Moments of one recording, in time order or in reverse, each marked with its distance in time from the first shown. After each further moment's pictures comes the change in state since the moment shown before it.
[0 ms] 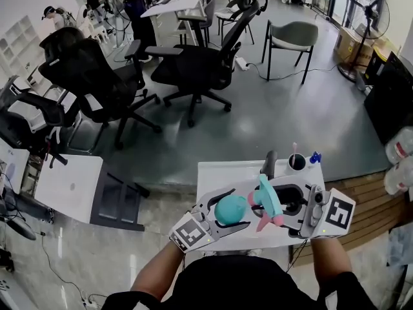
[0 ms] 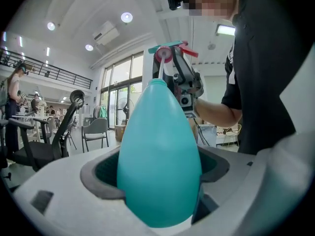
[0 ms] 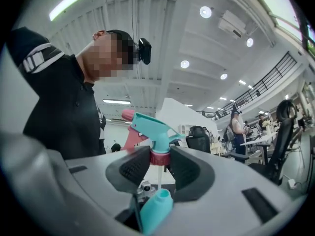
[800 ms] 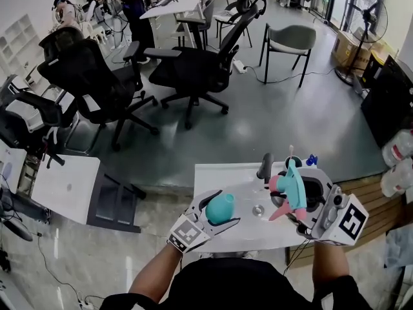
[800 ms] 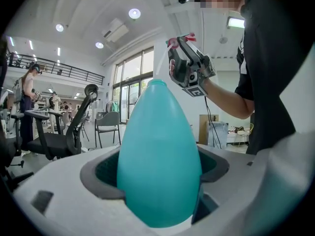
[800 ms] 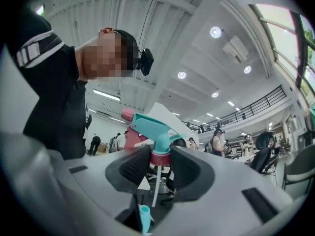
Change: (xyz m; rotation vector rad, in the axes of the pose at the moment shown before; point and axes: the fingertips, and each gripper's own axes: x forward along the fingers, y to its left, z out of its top) left arm -0.012 0.024 -0.051 -0.021 0.076 0.128; right arm -0.023 -0.020 0.055 -0.193 -0.072 -0.216
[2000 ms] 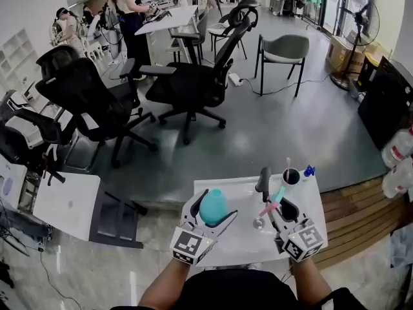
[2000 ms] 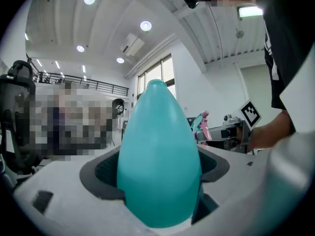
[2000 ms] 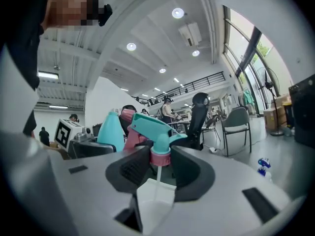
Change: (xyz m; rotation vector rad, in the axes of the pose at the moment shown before) left arm -0.009 0.060 0.052 -0.029 -0.079 0.326; right arm -0.085 -0.043 -0.200 0.273 0.332 -0.622
